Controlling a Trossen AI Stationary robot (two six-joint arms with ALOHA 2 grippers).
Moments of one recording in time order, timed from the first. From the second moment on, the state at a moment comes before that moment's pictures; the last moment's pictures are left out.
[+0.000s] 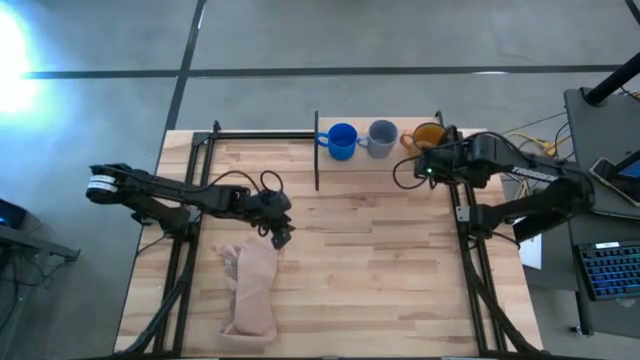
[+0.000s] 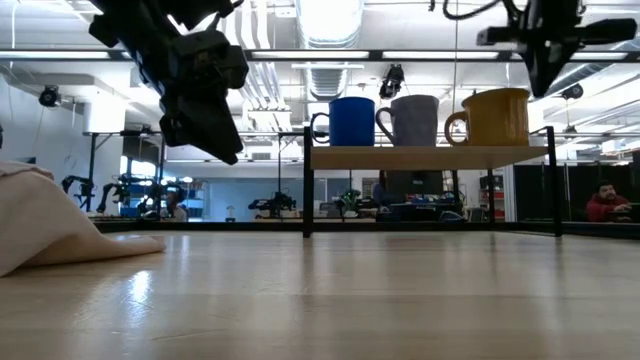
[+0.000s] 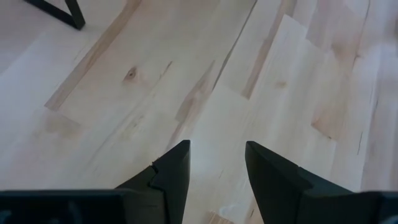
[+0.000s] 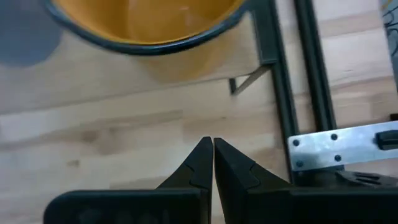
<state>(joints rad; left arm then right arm) -0.03 1.29 0.78 -0.32 -0.07 -0.54 -0.22 1.14 1.25 -1.57 0.38 1.47</state>
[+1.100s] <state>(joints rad) -0.02 1.29 0.78 -0.31 -0.07 -0.54 -0.46 1.11 1.21 -1.45 0.50 1.24</state>
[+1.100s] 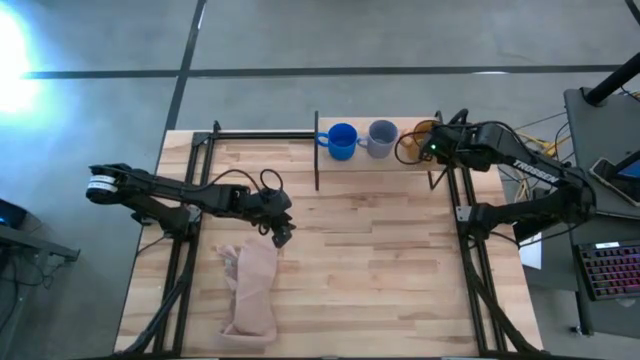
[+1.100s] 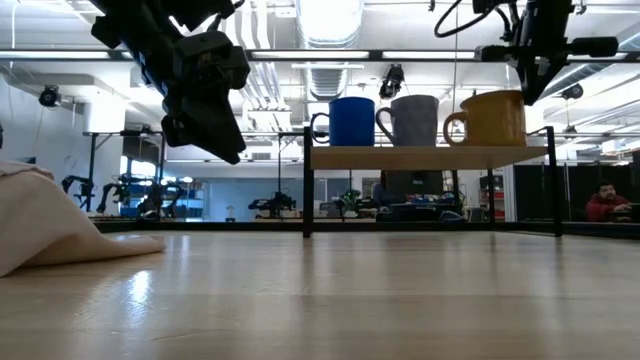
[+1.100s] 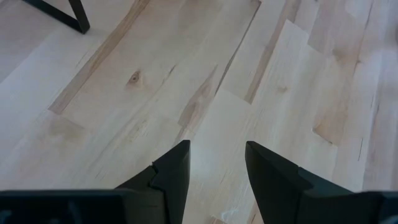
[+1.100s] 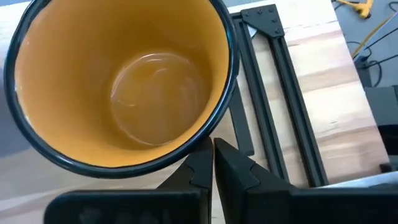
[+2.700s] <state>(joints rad) -0.02 1.29 0.78 -0.30 -0.07 -0.54 -0.56 1.10 1.28 -1.43 0.46 1.10</state>
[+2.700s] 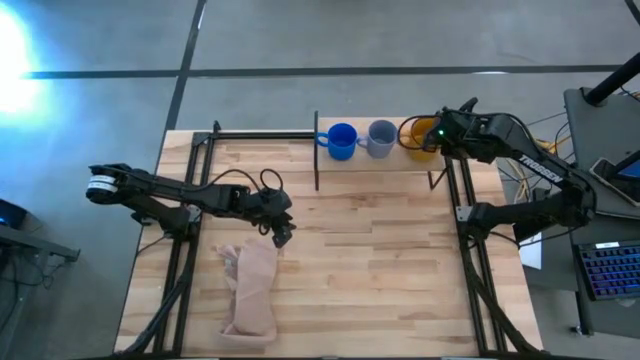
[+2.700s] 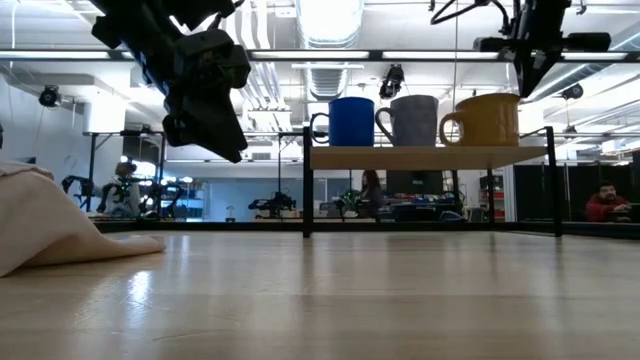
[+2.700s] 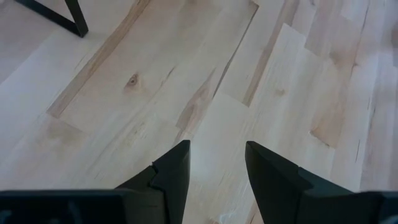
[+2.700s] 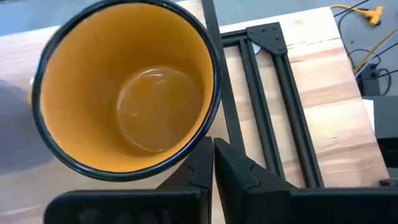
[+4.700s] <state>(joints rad) 0.03 0.62 0.76 0.05 0.23 -0.39 0.26 1.04 1.34 -0.56 0.27 0.29</state>
